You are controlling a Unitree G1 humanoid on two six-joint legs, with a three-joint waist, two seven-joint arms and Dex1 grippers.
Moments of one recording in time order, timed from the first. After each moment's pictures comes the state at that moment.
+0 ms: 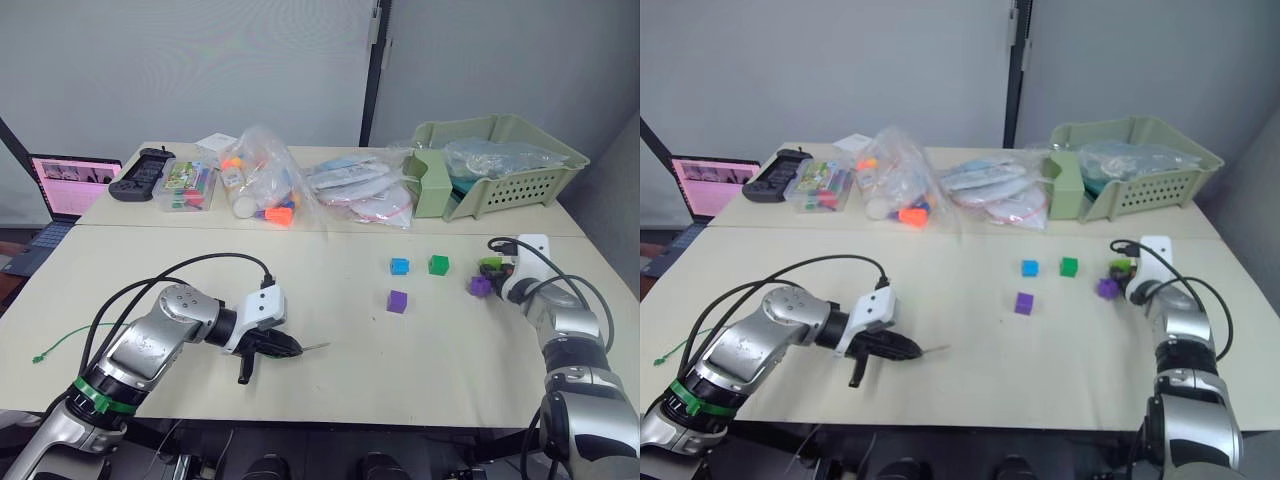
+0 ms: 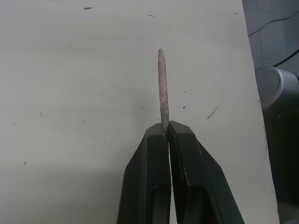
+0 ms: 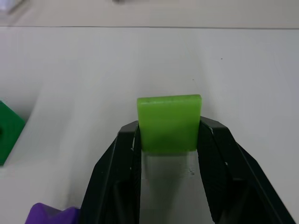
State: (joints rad) left arm -0.47 0.77 -0.30 -0.23 -0.28 0.62 -1.25; right arm -0.72 -0.59 -0.25 0.80 0.18 0.31 0.36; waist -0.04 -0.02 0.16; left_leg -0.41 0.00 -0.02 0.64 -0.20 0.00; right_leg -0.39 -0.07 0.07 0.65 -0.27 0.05
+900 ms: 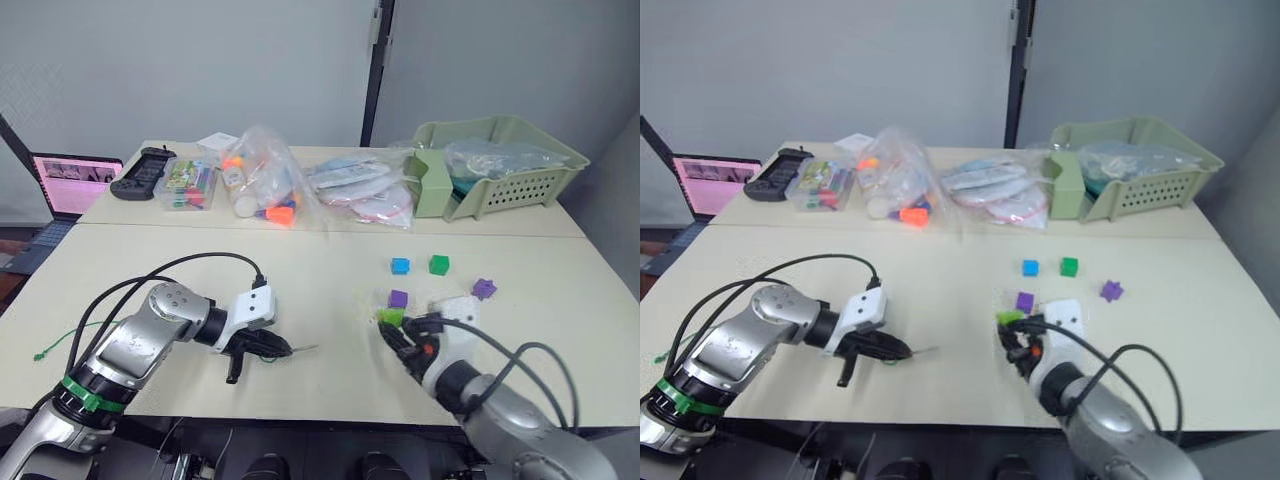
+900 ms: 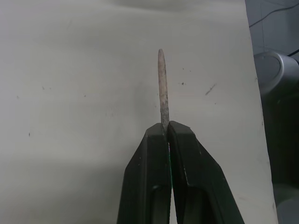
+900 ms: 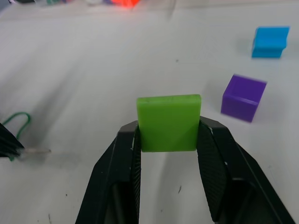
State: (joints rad) left arm -0.46 0.83 -0.29 -0.20 -0.28 0.57 -1.29; right arm 0.06 -0.20 0.00 -0.95 0.56 1.13 -0.09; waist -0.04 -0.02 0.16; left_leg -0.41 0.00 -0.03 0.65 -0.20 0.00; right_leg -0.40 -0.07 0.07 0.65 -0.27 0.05
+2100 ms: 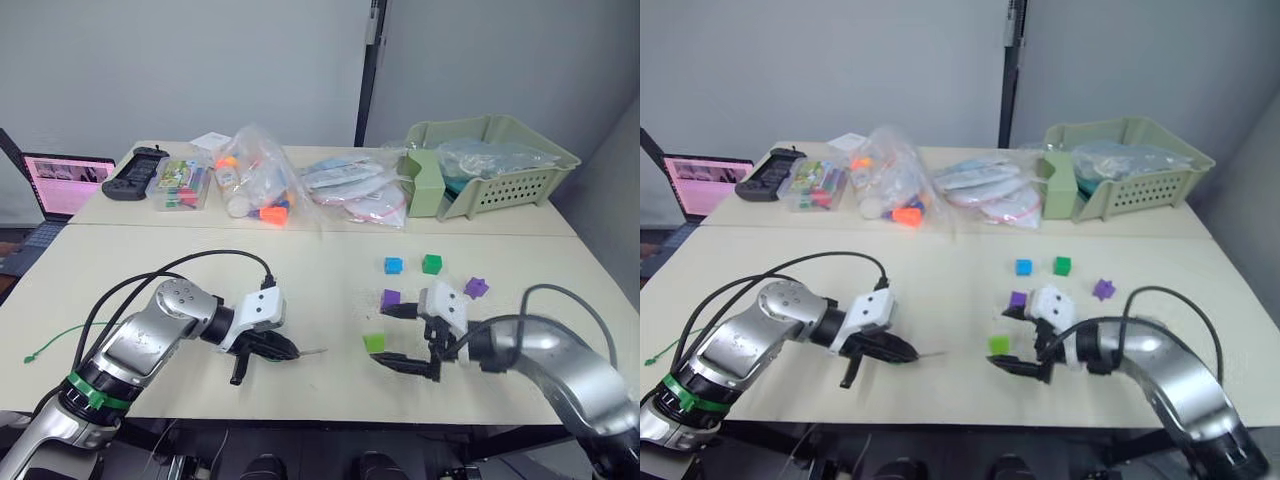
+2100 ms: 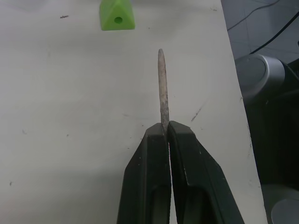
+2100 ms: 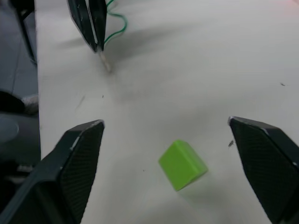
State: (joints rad) left arm -0.49 0.81 -0.32 -0.23 -0.28 0.58 -1.32; right arm -0.30 -0.81 0.17 -0.28 0.40 0.45 1.04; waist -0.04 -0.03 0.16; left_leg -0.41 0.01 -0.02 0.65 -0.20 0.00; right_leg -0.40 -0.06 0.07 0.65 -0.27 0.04
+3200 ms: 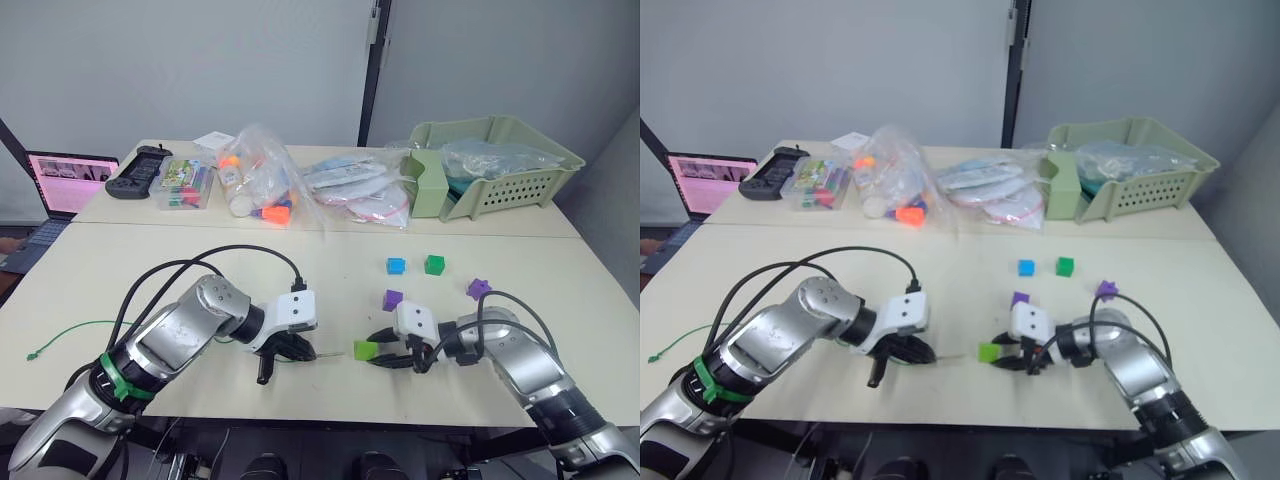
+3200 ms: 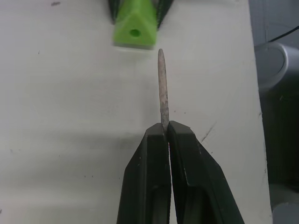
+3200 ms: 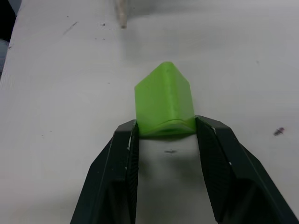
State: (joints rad) left arm -0.68 0.76 -0.52 -0.33 -0.22 0.90 -1.19; right arm -0.38 -0.70 0.32 -0.09 0.12 0.29 1.18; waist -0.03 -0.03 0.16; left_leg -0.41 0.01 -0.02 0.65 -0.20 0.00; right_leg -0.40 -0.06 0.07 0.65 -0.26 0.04
